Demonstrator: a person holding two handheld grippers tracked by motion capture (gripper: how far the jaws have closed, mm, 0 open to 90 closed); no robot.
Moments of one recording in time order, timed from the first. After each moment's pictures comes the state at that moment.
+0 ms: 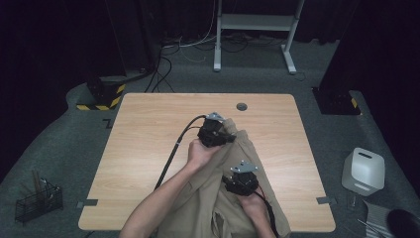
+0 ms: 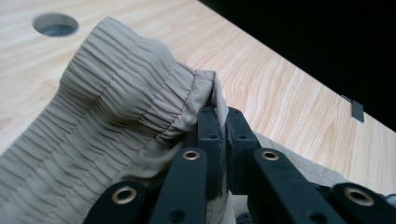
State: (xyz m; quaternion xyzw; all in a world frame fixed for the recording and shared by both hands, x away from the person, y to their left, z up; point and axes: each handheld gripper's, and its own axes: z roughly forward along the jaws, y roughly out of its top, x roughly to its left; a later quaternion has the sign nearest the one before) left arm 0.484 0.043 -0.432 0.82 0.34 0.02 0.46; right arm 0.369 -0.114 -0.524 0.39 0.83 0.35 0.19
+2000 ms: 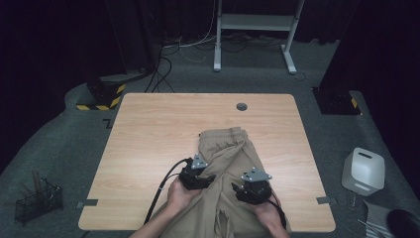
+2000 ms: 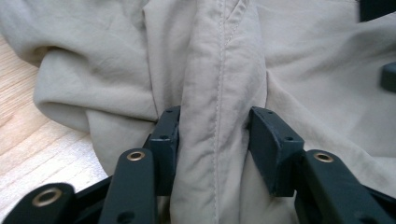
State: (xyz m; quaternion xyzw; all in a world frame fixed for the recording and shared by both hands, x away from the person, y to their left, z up) left arm 0.381 0.093 -0.518 0.84 0.36 0.12 0.38; right arm 0.337 -0.147 -0.502 0.37 0.84 0.34 0.20
